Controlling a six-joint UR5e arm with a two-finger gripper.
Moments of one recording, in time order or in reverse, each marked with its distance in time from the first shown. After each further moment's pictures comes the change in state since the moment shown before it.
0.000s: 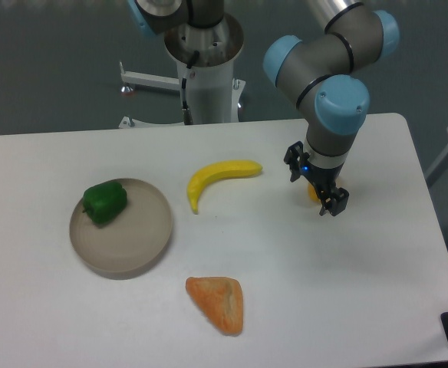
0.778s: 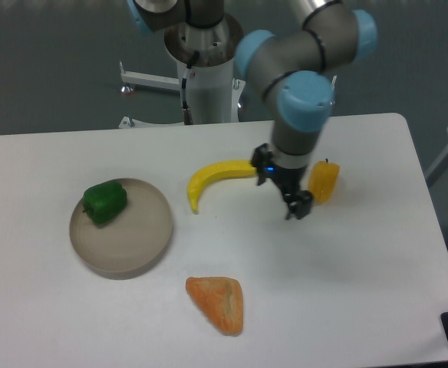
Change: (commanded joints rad) arm -0.204 0.092 -0.089 -0.011 -0.067 -0.205
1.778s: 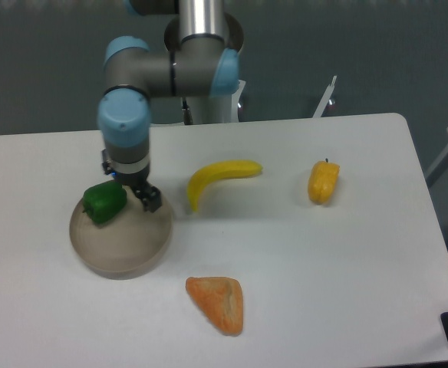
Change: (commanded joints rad) arm -0.368 -0.067 -0.072 0.055 -0.055 -0.574
